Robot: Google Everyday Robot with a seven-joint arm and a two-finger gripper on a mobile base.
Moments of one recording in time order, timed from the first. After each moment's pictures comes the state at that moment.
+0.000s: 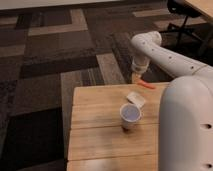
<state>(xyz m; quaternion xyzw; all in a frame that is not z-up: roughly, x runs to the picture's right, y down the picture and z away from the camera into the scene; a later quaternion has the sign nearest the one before) 0.154 -0.053 0.810 -0.29 0.04 0.19 0.94</state>
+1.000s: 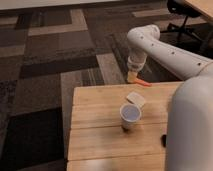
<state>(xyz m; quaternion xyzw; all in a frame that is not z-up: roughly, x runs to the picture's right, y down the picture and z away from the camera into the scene) 0.109 -0.046 0.778 -0.30 0.00 0.12 0.95</state>
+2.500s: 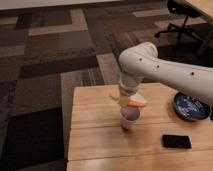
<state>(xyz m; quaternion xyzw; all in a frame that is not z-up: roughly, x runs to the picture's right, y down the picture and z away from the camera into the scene) 0.068 0.078 0.671 -0.32 -0.05 0.07 0.94</state>
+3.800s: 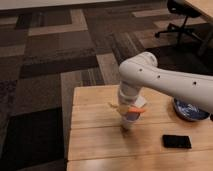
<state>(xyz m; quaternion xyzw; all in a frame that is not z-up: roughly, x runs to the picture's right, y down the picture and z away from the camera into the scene) 0.076 0.095 0.672 -0.31 -0.04 0.05 0.95</state>
